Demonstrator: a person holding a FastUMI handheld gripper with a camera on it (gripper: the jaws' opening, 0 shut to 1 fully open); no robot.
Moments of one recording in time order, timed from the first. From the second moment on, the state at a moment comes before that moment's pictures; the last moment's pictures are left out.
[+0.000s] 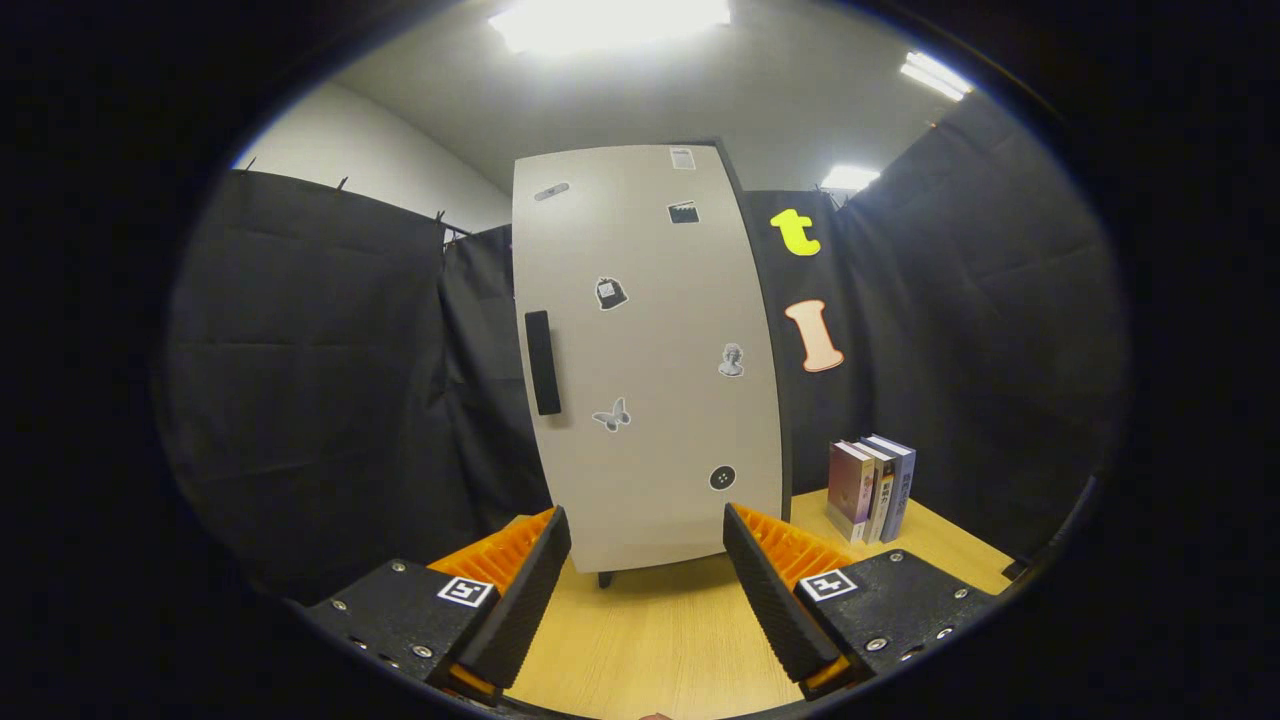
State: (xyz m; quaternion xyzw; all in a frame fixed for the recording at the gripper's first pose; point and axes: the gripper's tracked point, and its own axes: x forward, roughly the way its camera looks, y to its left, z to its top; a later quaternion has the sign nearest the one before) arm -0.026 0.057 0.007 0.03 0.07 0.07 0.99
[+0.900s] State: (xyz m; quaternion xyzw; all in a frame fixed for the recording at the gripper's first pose) arm -0.025 0.055 0.010 0.02 0.05 0.07 1.00
